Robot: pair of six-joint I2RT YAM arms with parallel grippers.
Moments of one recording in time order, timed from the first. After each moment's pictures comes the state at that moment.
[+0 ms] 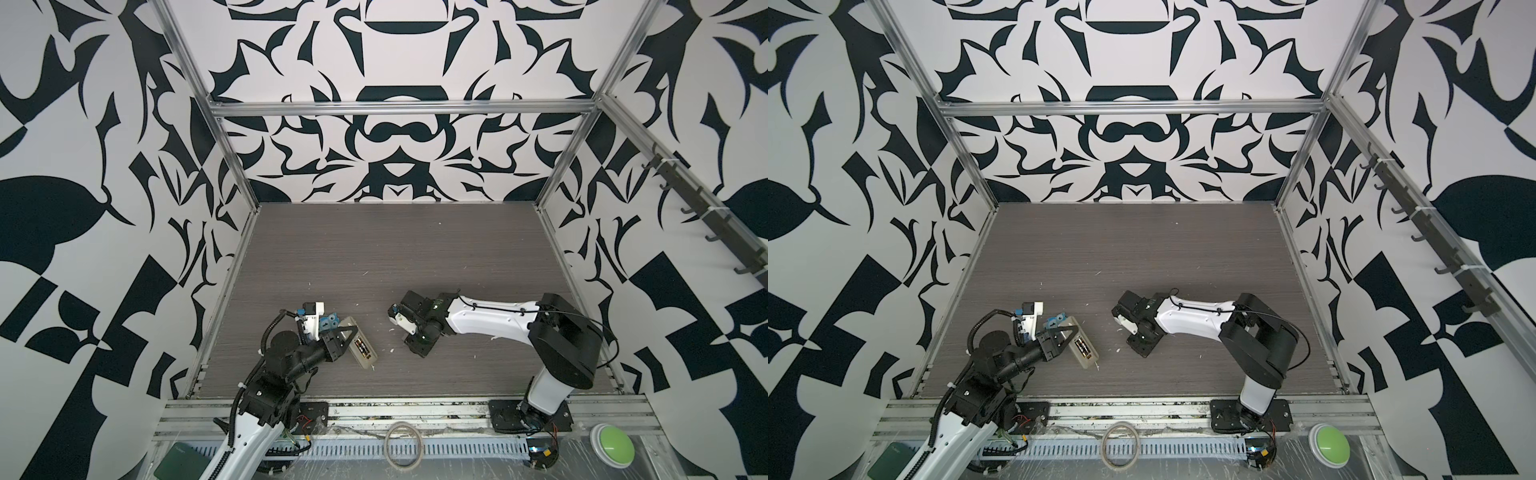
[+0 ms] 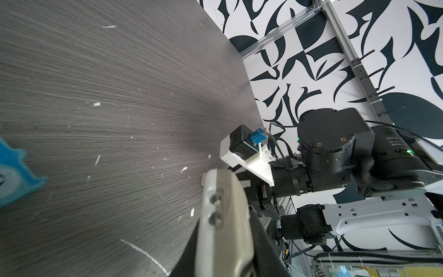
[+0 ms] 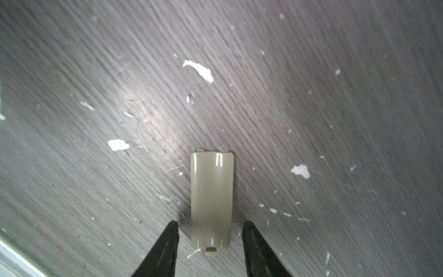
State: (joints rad) left arm -0.44 0.14 0.07 -0.18 0.50 -0.89; right arm 0.96 1.71 1.01 -0.67 -0.06 0.08
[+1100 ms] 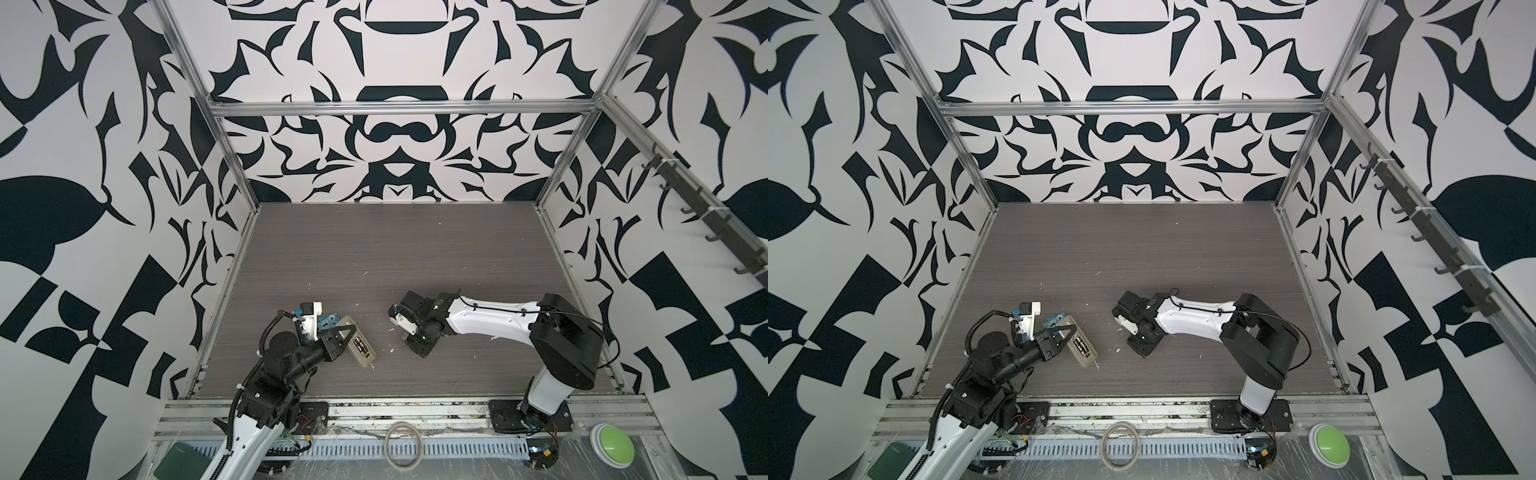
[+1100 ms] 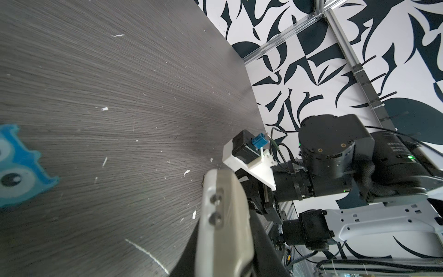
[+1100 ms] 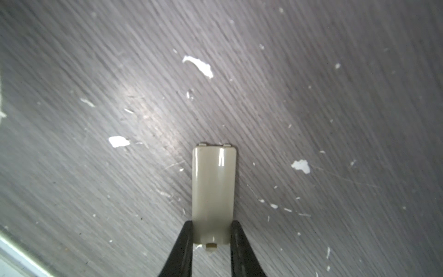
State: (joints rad) left arm -0.44 0.11 0.08 -0.23 0.46 -0.90; right arm 0.97 1.70 1.01 -0.67 -0.06 0.08
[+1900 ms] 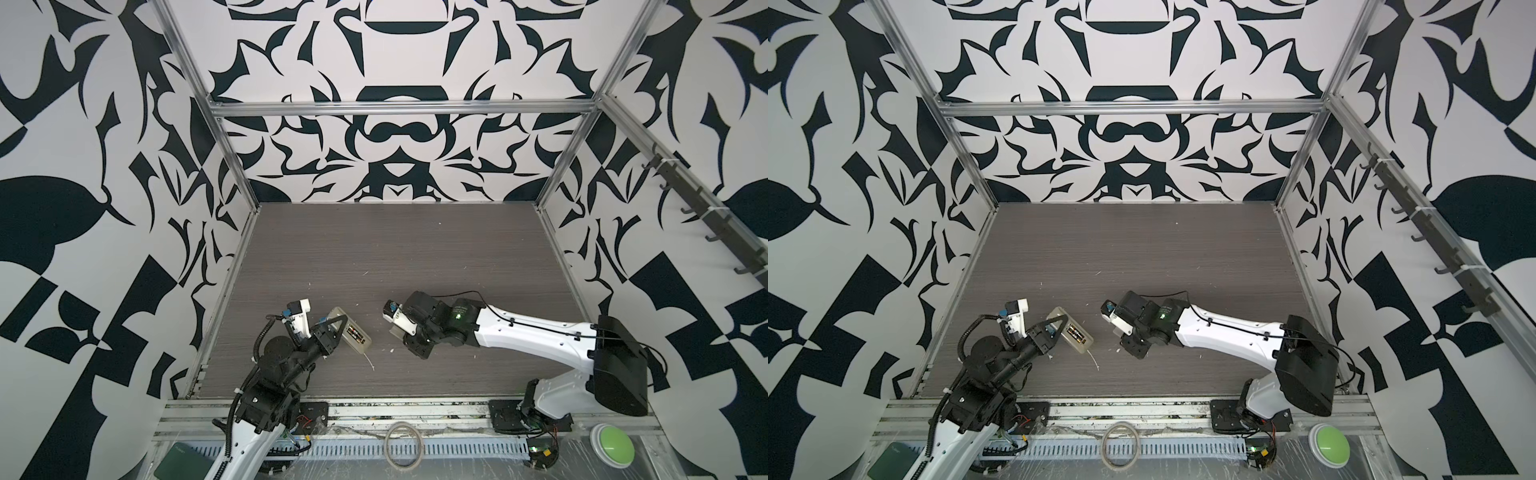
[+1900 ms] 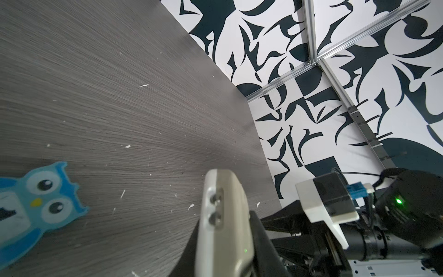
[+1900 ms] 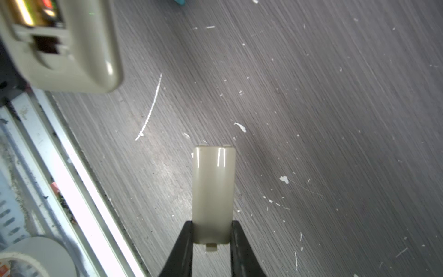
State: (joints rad) left arm -0.44 0.02 0.07 -0.21 0.29 -0.95; right arm 1.07 1.46 1.01 -0.64 -0.03 0.06
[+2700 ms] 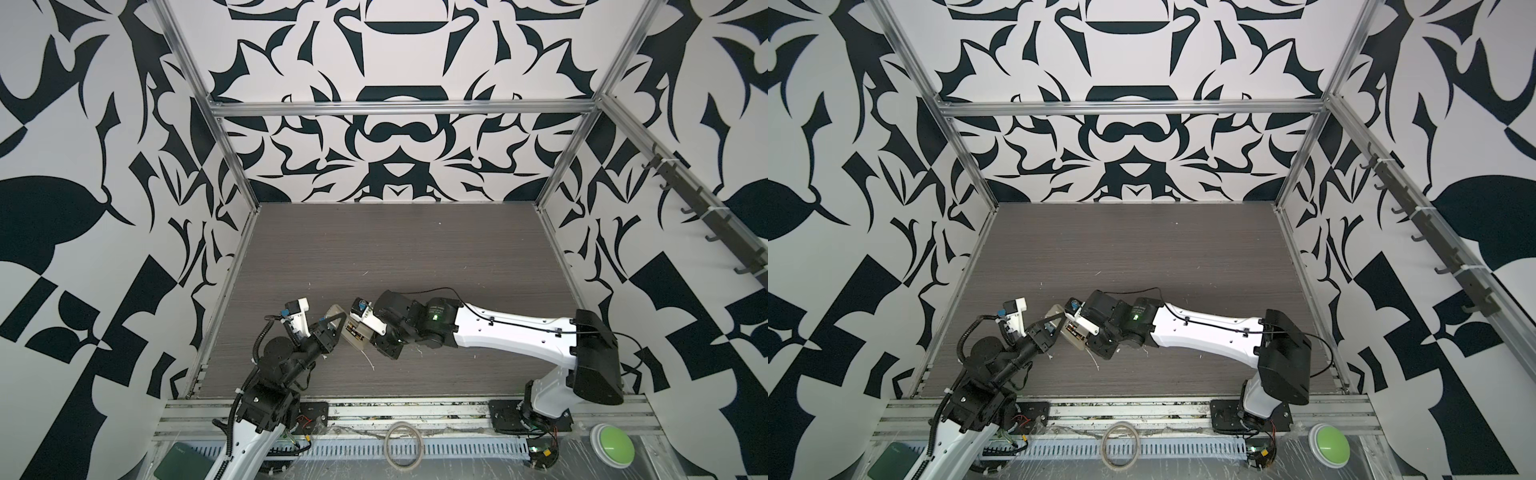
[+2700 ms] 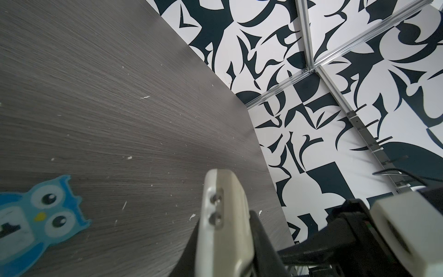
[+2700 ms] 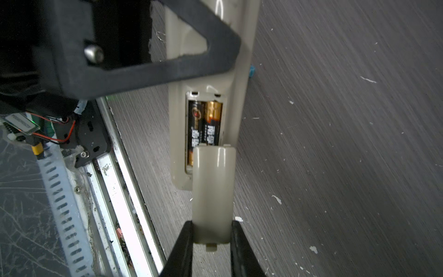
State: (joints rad) left arm -0.44 0.02 0.05 -0.17 0.27 -0.94; right arm 1.19 1.61 1.27 -0.61 -0.03 0.10
